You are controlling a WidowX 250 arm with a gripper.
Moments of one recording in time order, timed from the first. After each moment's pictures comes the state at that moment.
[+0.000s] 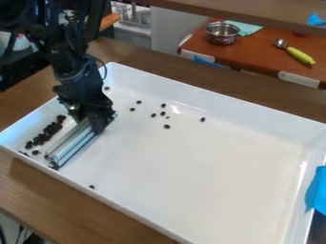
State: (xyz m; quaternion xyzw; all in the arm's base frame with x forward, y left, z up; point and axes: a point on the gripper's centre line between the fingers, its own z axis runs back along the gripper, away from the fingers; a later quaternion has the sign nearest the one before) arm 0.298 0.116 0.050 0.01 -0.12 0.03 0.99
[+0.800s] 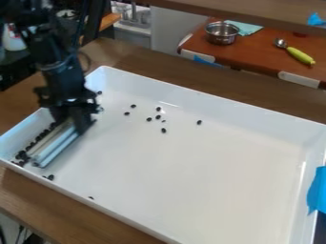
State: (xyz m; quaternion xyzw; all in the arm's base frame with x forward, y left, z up) arm 0.294 0.101 0.062 -0.06 -0.07 0.08 0.99
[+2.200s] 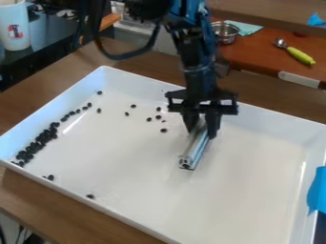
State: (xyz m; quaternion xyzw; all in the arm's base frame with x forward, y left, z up) arm 0.381 -0.059 0.060 -0.11 -0.05 0.08 0.99
